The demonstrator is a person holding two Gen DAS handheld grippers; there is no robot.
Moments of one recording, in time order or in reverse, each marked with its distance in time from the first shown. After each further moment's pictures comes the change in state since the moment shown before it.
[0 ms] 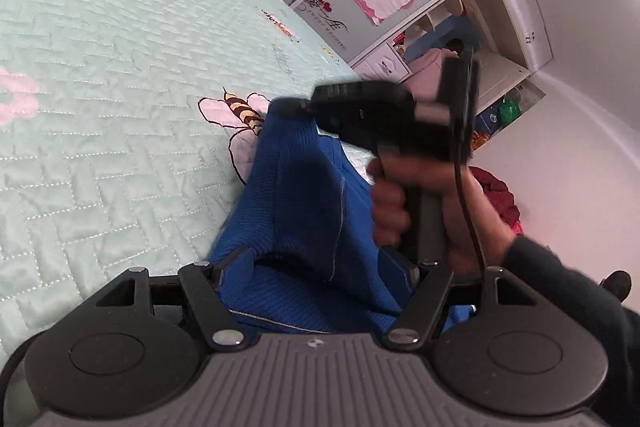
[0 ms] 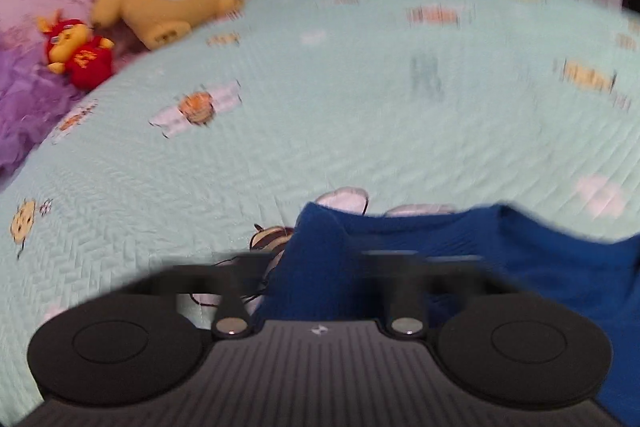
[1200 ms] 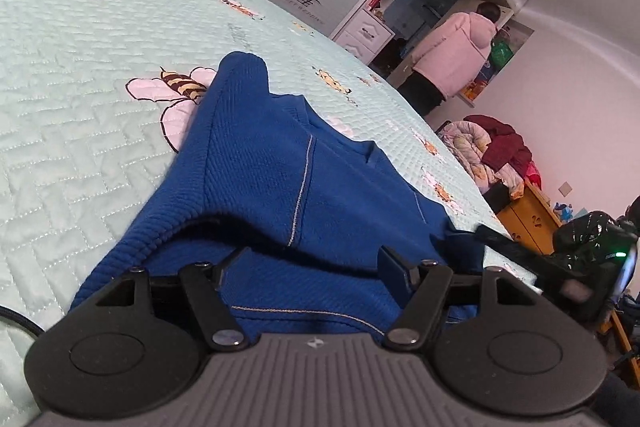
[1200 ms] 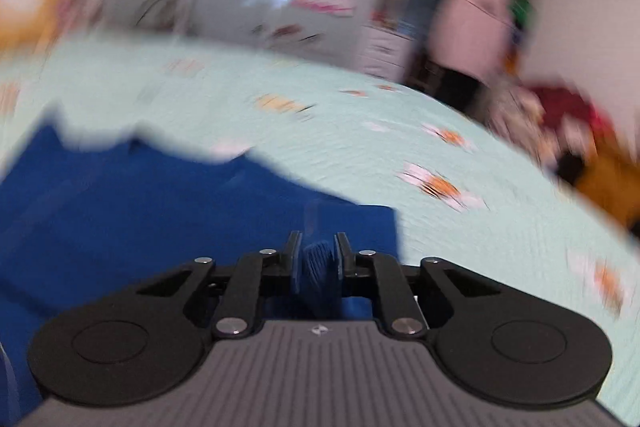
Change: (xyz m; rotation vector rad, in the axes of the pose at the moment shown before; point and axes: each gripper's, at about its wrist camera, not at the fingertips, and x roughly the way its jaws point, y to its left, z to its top) left arm 0.038 -0.044 -0.033 0.198 0.057 0.036; right arm -0.196 -0.102 -0.149 0.078 -0.370 -0.675
